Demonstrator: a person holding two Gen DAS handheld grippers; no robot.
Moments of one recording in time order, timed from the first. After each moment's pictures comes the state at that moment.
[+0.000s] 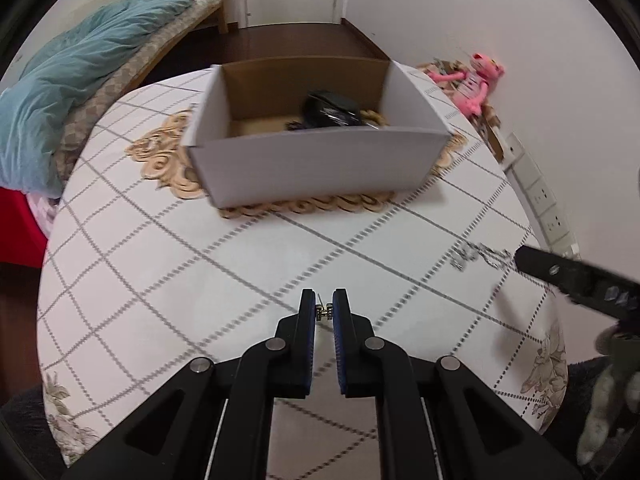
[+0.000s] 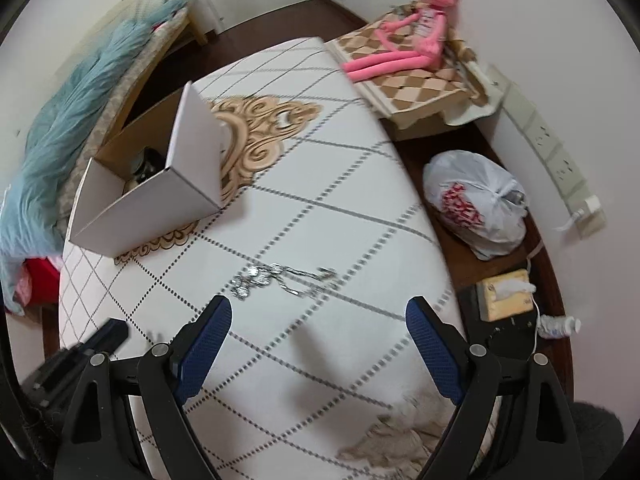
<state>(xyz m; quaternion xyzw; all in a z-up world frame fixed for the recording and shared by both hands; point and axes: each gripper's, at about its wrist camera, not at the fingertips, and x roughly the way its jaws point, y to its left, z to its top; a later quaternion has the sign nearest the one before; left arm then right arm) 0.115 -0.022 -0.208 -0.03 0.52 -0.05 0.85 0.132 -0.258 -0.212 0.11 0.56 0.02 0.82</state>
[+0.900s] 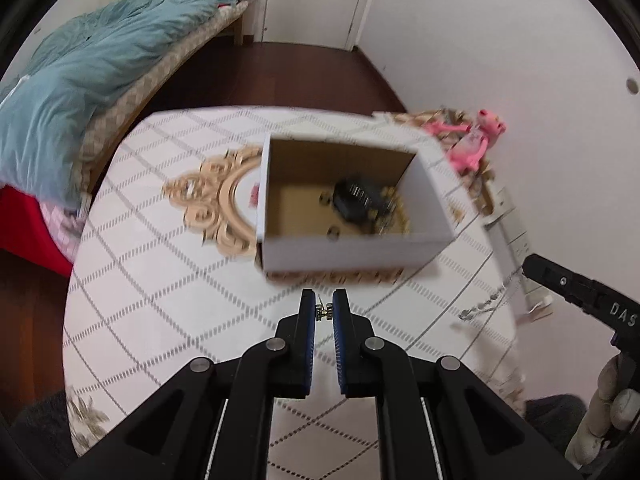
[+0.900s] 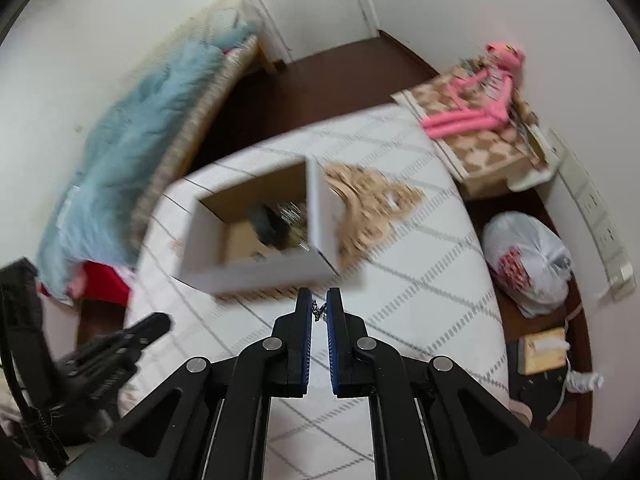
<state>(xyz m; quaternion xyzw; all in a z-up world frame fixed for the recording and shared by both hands) 0.138 0.025 -0.141 -0.09 0.49 -0.06 0.87 0.145 -0.218 -0.127 0.13 0.48 0.13 0.86</state>
